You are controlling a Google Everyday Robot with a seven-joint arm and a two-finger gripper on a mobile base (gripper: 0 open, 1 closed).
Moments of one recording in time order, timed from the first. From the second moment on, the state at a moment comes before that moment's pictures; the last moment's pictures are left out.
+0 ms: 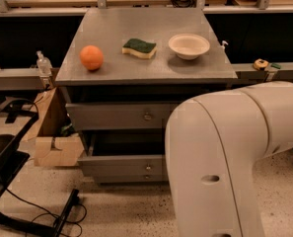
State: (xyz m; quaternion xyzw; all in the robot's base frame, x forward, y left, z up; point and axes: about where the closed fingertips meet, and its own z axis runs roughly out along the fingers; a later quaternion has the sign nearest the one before) arm 0.632 -0.150 0.432 -0.71 0.67 -0.11 0.17
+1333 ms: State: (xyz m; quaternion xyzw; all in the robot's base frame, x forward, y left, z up) arm 0.612 -0.156 0.439 -0.71 0.67 -0.11 0.20
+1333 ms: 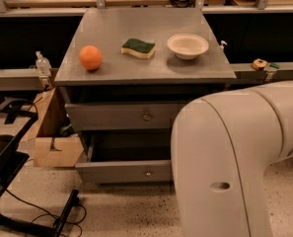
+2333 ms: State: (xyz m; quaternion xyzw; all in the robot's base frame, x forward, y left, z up) arm 0.585 -0.159 0.450 -0.71 0.65 -0.10 0.24
